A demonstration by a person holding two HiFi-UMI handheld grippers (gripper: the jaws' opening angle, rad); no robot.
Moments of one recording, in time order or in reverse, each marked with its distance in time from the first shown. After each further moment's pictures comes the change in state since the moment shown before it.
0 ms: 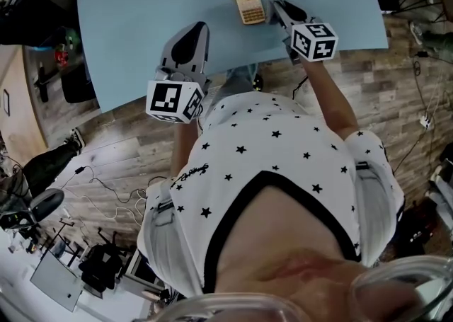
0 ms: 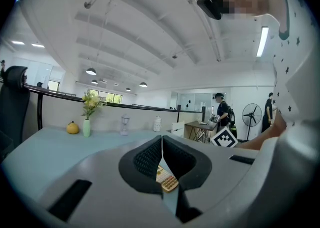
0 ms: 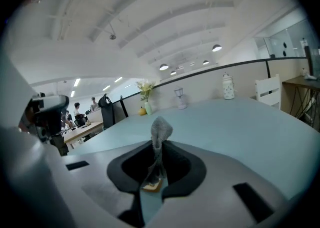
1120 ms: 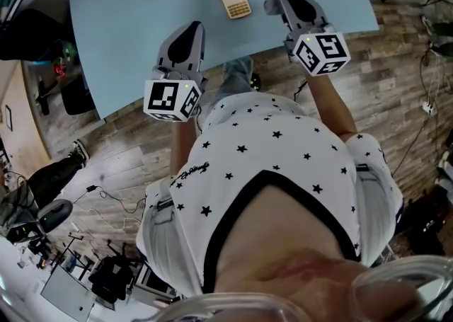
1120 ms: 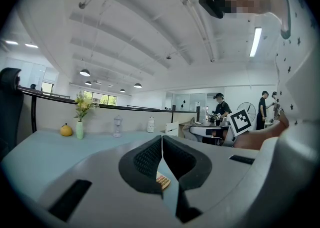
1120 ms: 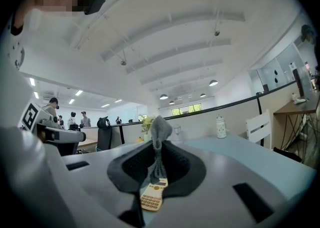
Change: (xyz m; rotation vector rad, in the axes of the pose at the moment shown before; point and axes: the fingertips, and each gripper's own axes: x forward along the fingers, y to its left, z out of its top) left arm -0.003 -0.032 0.002 0.033 -0.008 -0.053; right arm -0.103 0.033 0.089 -0.106 -0.367 -0.070
